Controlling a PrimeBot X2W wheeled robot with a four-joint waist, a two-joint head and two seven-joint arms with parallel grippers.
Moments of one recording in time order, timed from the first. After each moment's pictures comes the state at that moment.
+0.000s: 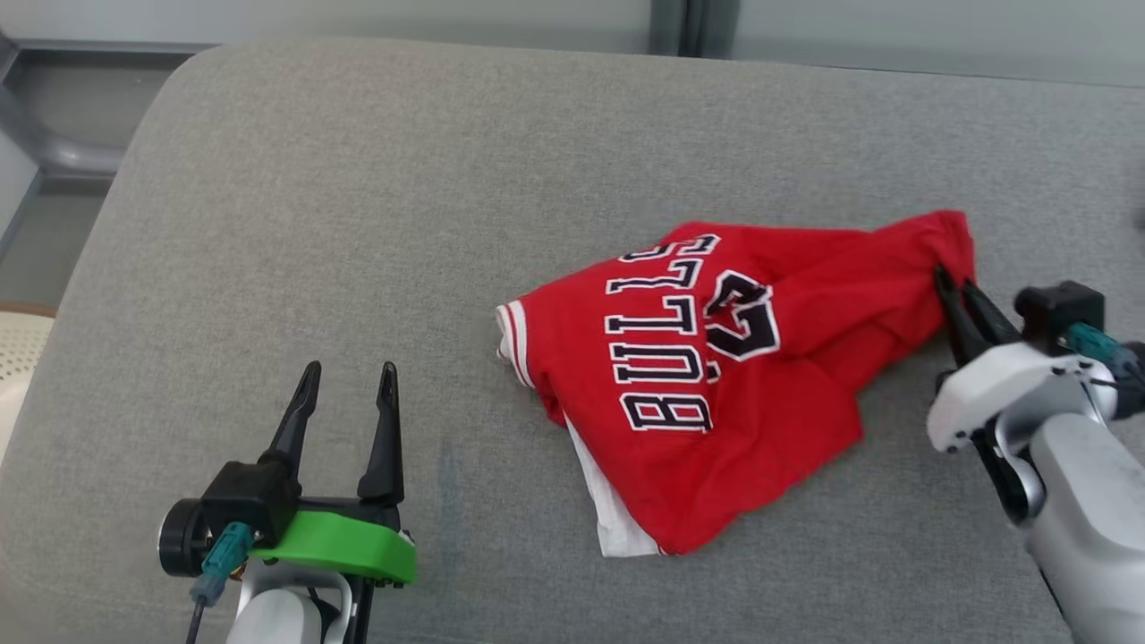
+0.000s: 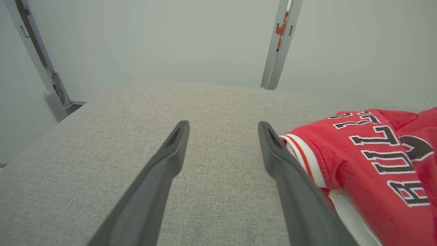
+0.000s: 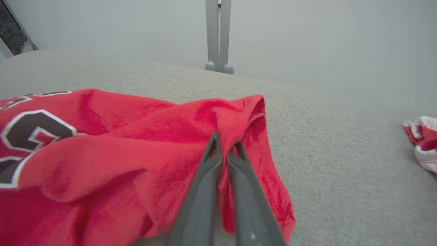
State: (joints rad) left arm -0.13 0.05 -0.14 0.21 -0.23 -0.07 -0.26; right arm -0.52 -0.33 0.25 0.71 0.34 0.13 -0.26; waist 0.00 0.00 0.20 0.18
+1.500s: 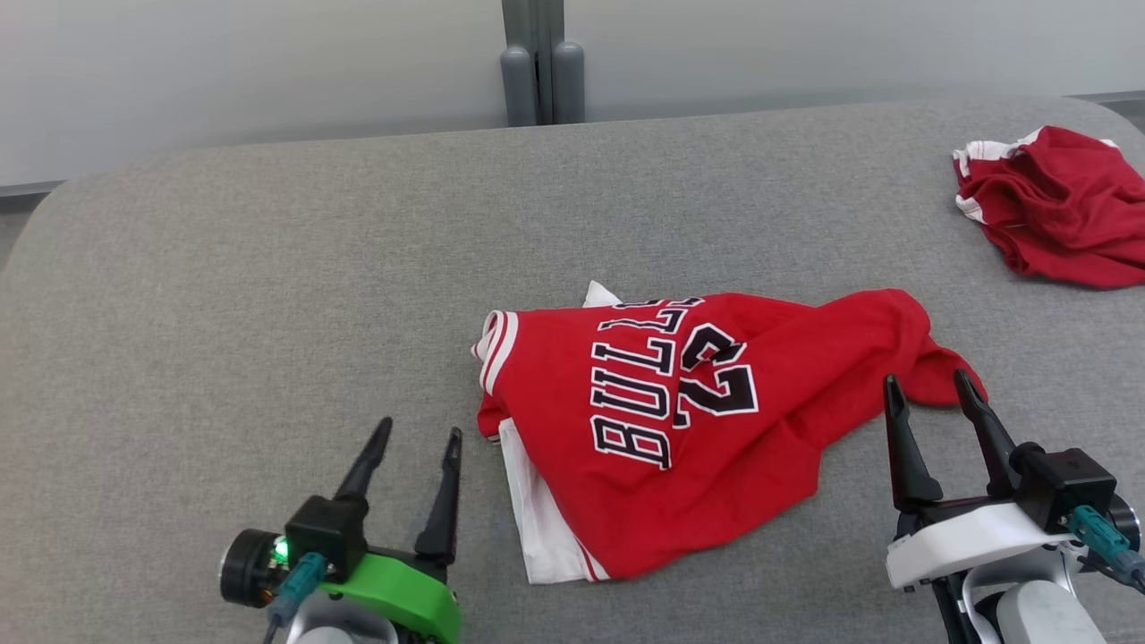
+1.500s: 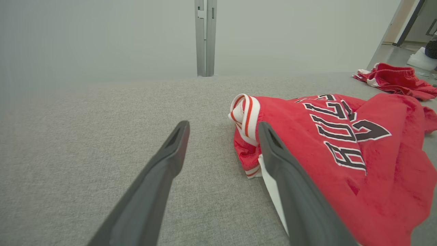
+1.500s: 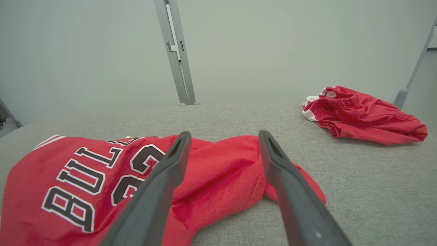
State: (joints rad) left arm -0.09 0.05 -0.21 0.30 -0.16 -0.12 -0.26; right arm -0.04 -0.11 0.01 0.15 0.20 0.13 -0.26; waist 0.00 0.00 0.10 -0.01
